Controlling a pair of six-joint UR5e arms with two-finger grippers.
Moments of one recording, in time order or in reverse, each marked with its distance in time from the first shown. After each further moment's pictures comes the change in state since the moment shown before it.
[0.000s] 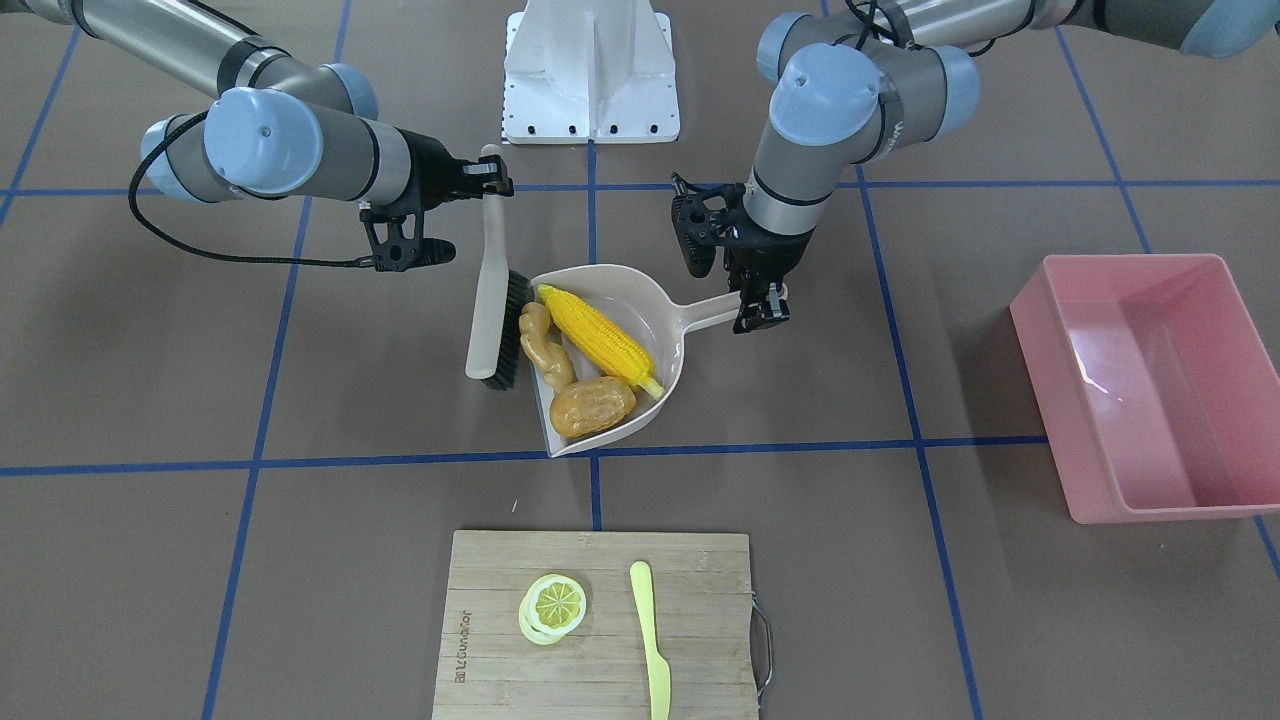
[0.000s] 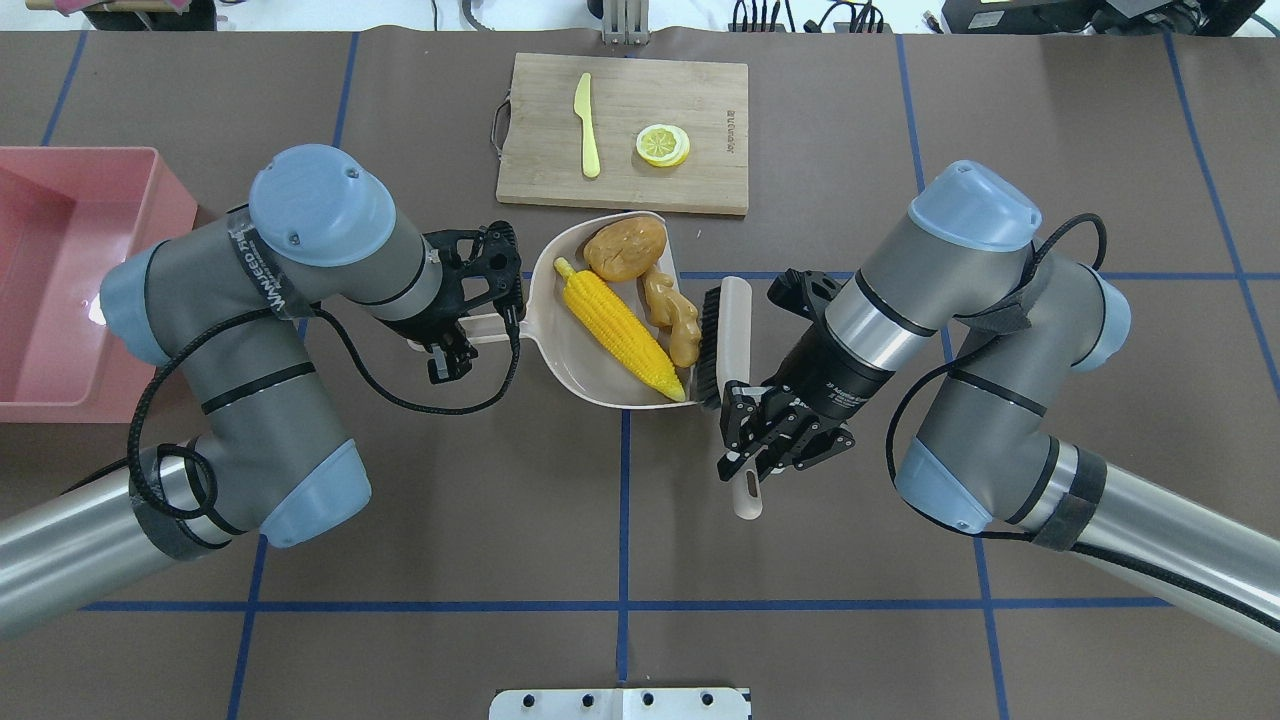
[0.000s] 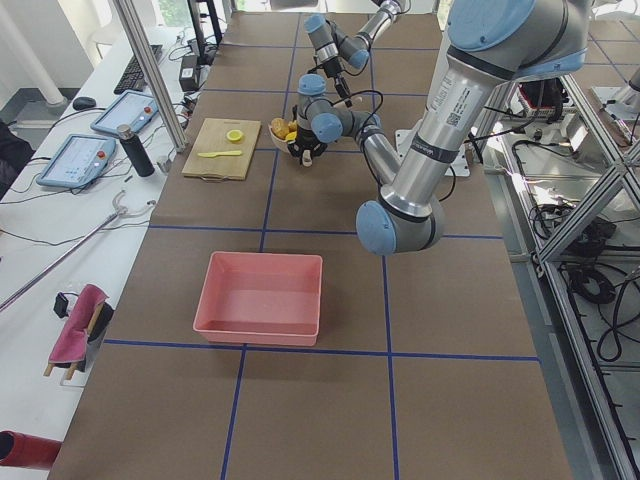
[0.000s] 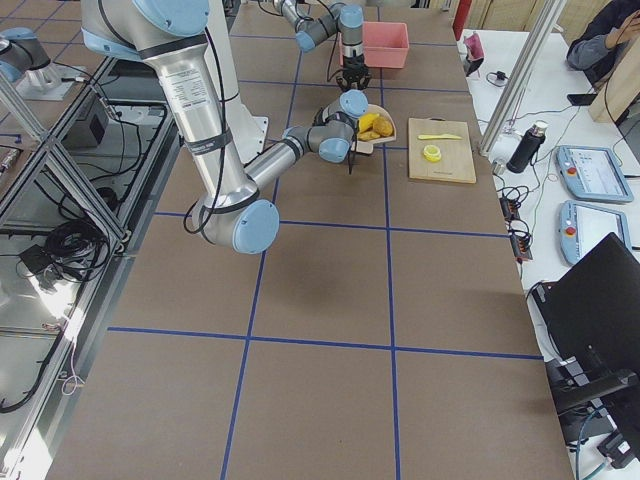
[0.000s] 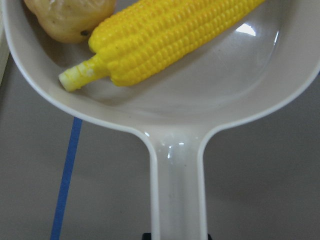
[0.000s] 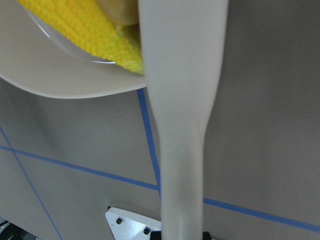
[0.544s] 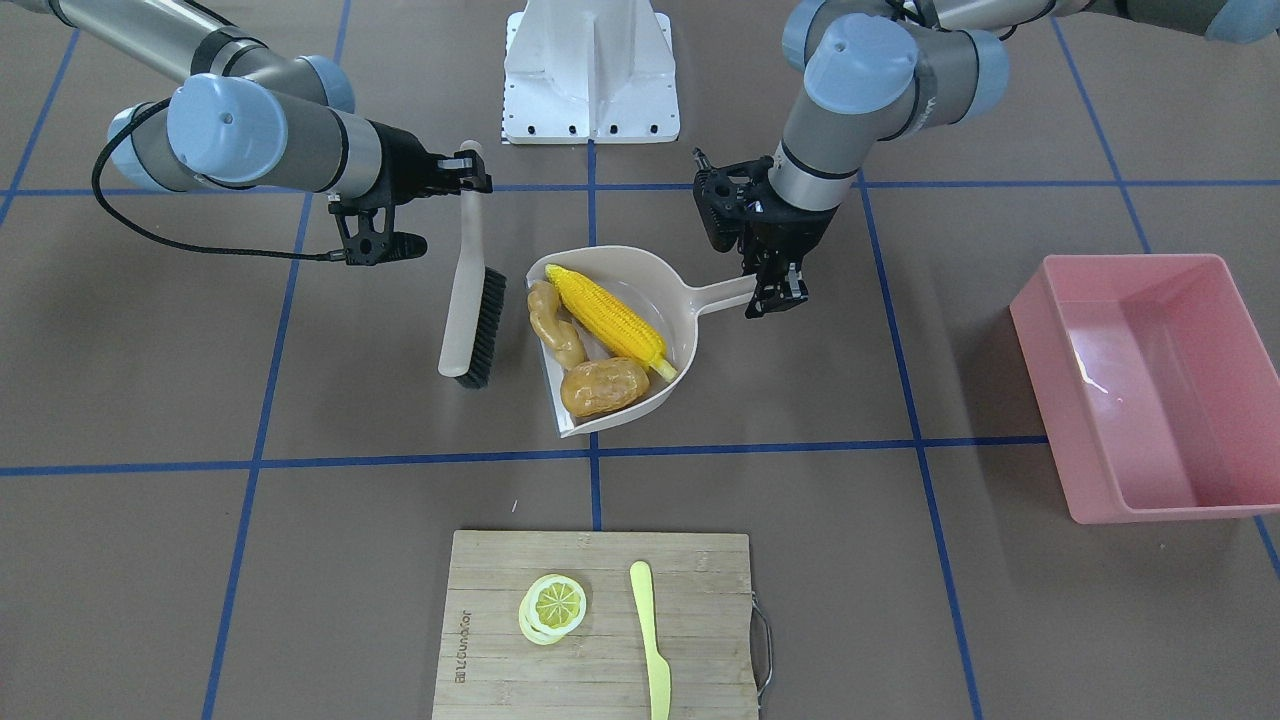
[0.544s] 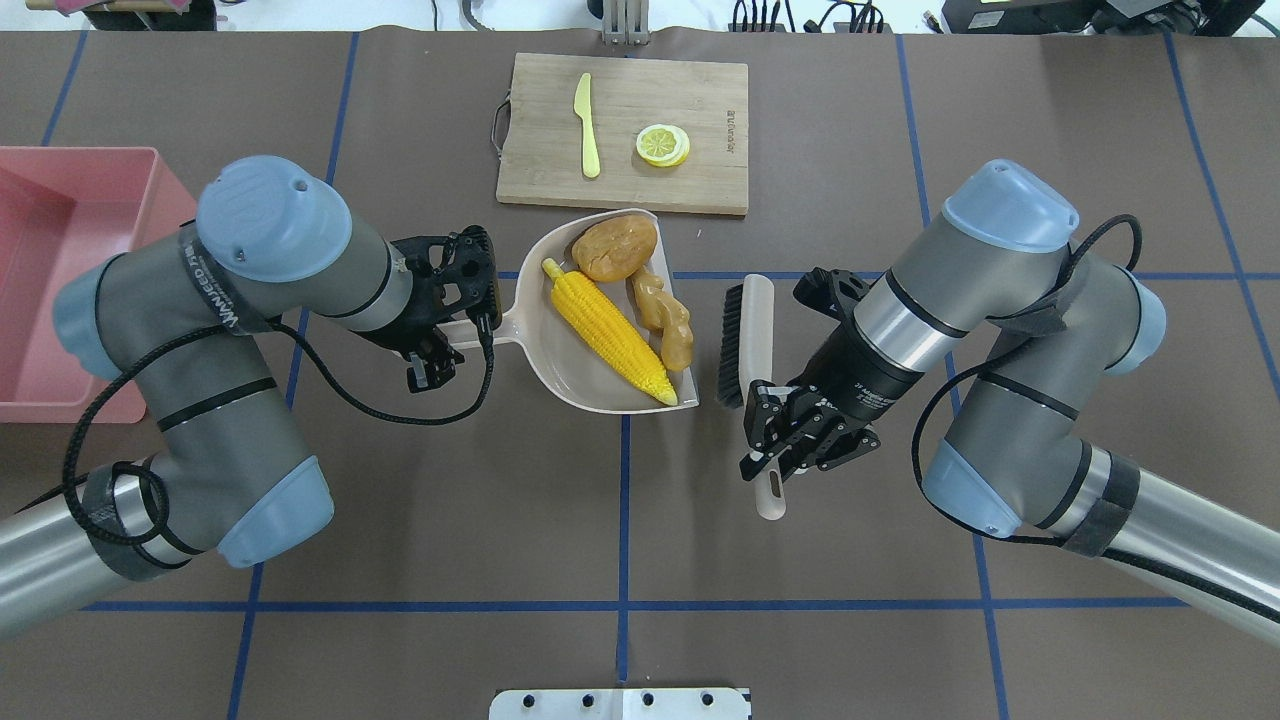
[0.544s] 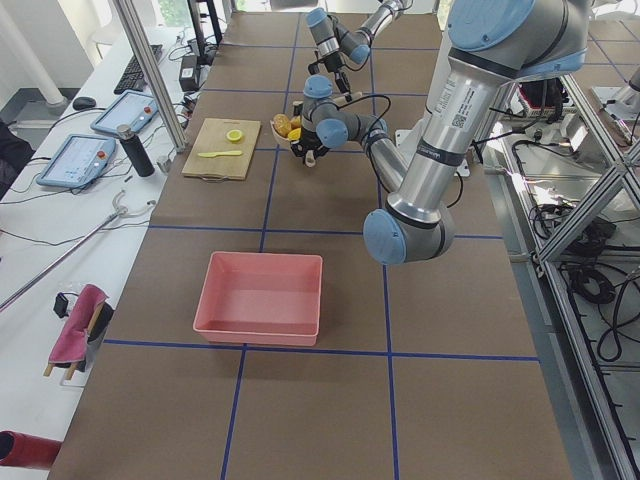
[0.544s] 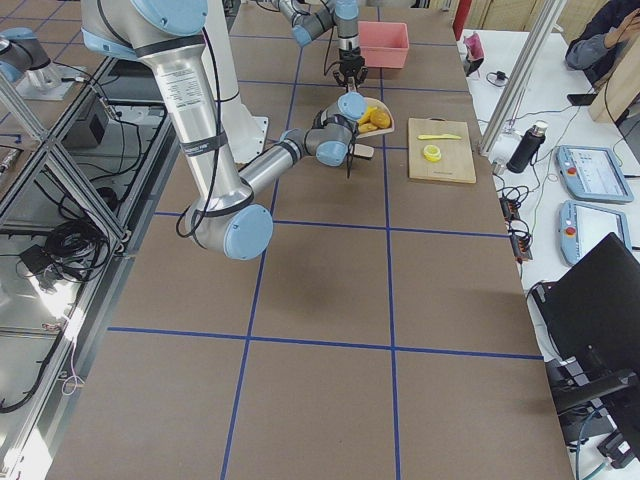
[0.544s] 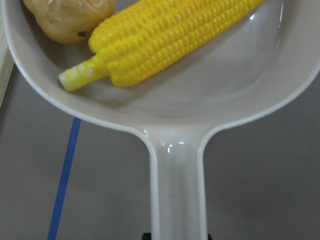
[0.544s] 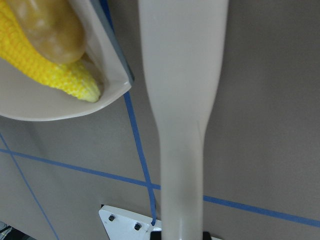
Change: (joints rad) left arm -0.004 0.071 -0.072 -0.068 0.001 -0.032; right arm 0.020 -0.048 0.039 -0.003 0.001 0.000
